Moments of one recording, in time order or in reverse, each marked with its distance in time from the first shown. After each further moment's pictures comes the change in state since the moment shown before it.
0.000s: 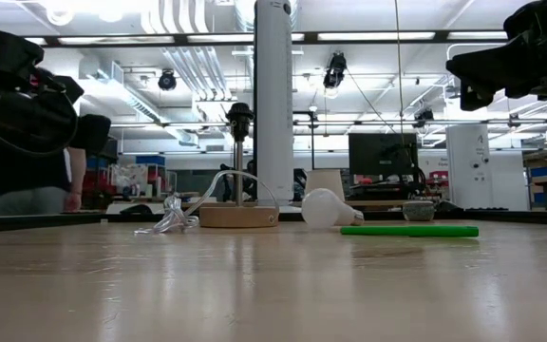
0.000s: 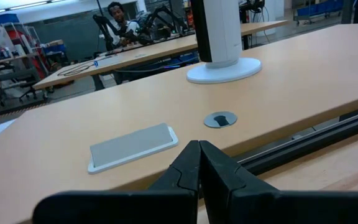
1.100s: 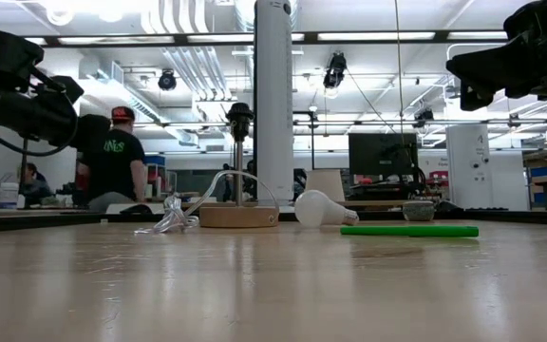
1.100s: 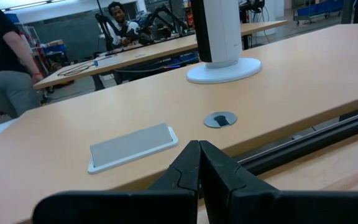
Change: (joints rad) left arm 0.000 0.000 0.000 0.000 0.000 0.000; right arm 0.000 0.000 0.000 0.000 0.000 0.000
